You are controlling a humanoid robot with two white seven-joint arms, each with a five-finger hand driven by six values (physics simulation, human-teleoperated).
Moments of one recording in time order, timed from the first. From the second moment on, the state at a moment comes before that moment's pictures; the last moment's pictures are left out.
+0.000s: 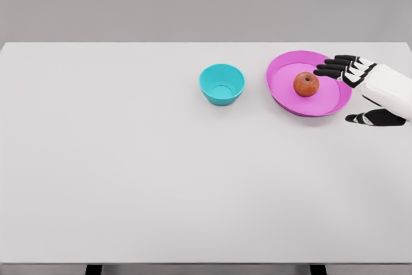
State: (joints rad) left arm 0.05 0.00 -0.24 -0.16 0.20 -0.02 -0.12; right arm -0.19 -1.11 0.35 -1.71 0.21 -0.59 0.01
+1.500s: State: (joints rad) left arm 0.05 0.00 -0.24 -0.16 0.20 -0.02 -0.12; right arm -0.97 -0.67 0.84 -0.91 0.21 -0.46 0.61
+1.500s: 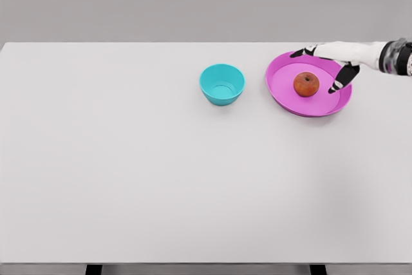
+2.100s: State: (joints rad) left arm 0.05 0.00 -0.24 -0.16 0.20 -0.02 -0.12; right arm -1.00 -0.60 0.91 -0.77 0.22 -0.46 0.61
